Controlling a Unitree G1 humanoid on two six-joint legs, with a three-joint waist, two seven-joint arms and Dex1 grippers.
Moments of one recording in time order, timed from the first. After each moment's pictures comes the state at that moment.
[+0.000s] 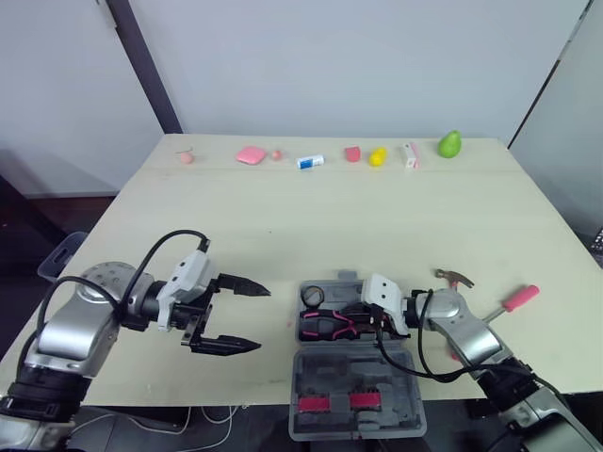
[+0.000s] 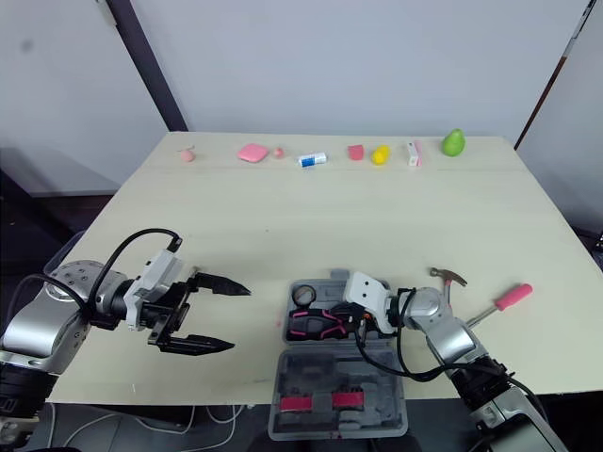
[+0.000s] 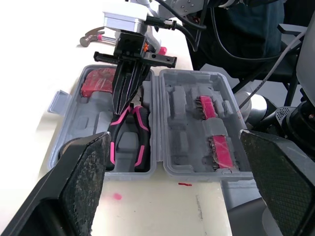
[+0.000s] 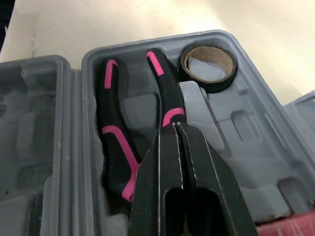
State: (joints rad) left arm -0.22 0.96 0.03 -0.07 -0.57 0.20 -1.54; right arm -0.42 -0.38 0.41 0.17 0.03 0.17 0.97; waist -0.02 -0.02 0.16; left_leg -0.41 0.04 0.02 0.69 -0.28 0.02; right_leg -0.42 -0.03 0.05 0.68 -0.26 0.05
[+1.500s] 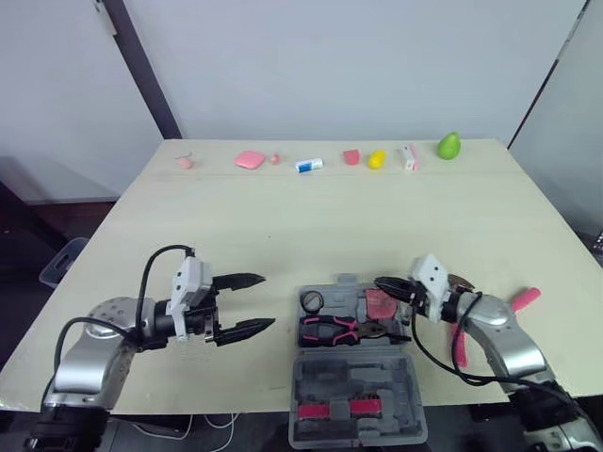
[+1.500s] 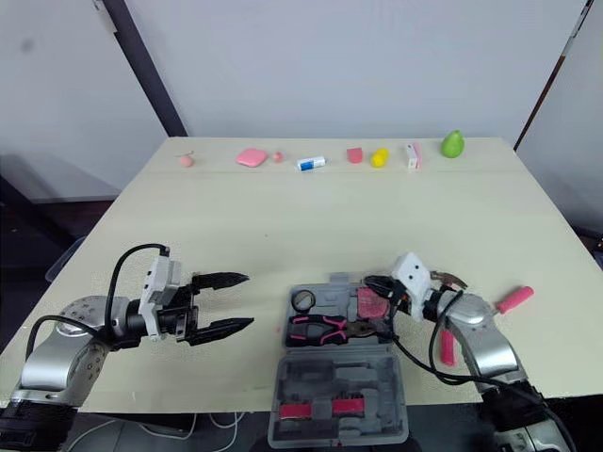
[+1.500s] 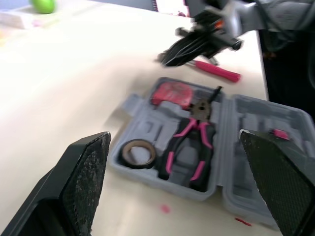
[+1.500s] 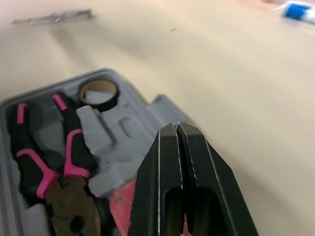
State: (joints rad) left arm -0.06 0.76 0.16 -0.08 -0.54 0.19 -1.24; right arm -0.21 -0.42 0.09 -0.03 0.20 0.17 0.82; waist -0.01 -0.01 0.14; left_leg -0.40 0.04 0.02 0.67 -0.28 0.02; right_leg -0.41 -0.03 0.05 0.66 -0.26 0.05
